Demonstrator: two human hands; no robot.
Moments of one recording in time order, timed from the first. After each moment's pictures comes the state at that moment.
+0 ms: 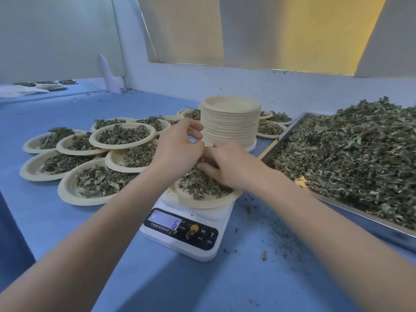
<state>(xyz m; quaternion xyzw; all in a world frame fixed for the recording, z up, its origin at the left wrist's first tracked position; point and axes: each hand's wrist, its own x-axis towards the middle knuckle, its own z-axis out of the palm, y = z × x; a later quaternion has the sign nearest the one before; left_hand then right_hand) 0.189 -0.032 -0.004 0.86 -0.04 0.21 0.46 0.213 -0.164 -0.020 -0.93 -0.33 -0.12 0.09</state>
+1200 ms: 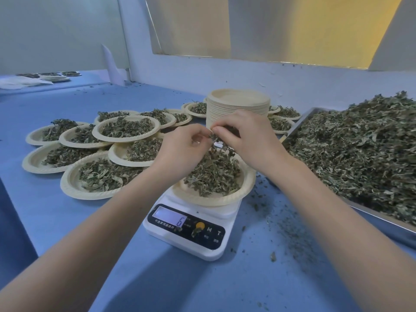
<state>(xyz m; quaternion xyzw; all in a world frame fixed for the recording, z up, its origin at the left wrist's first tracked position) 0.194 -0.022 -0.020 0.88 -0.07 0.18 0.43 0.216 -0.173 0.000 -0.88 -0.30 -0.26 0.26</state>
